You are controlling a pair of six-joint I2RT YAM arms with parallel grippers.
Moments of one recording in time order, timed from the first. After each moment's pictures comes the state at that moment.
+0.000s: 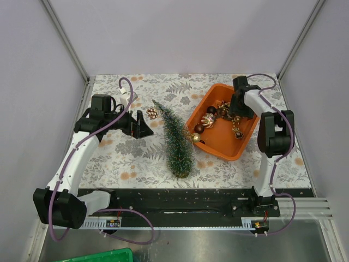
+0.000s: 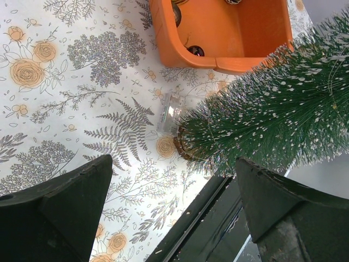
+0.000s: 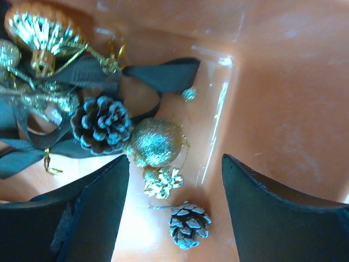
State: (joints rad) left arm -0.14 1.16 1.09 -0.69 0.77 0.01; right arm 0.13 2.03 1.58 -0.76 0.33 0.38
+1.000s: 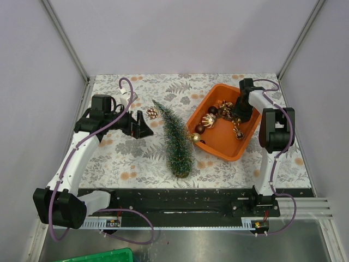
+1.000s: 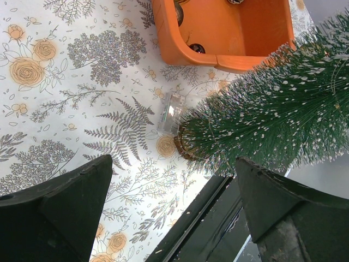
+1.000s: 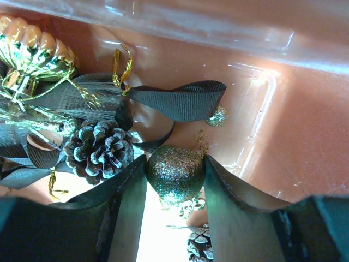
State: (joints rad) left arm -0.14 1.16 1.09 -0.69 0.77 0.01; right arm 0.04 2.11 1.61 -0.74 0.13 0.41
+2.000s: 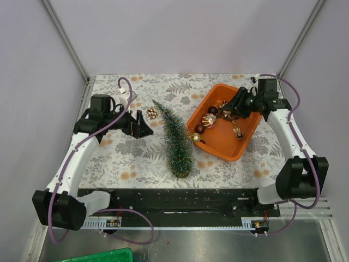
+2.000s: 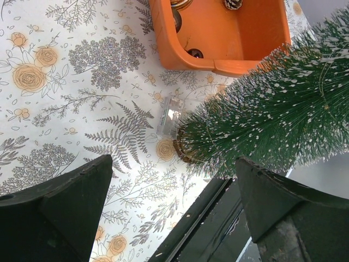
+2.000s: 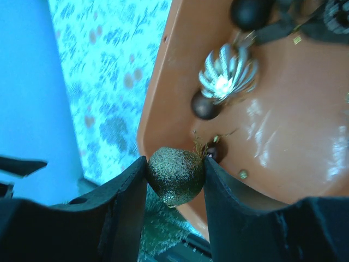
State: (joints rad) left arm -0.14 1.15 1.09 -0.68 0.77 0.00; right arm 0.04 1.44 1.32 -0.63 -0.44 0.57
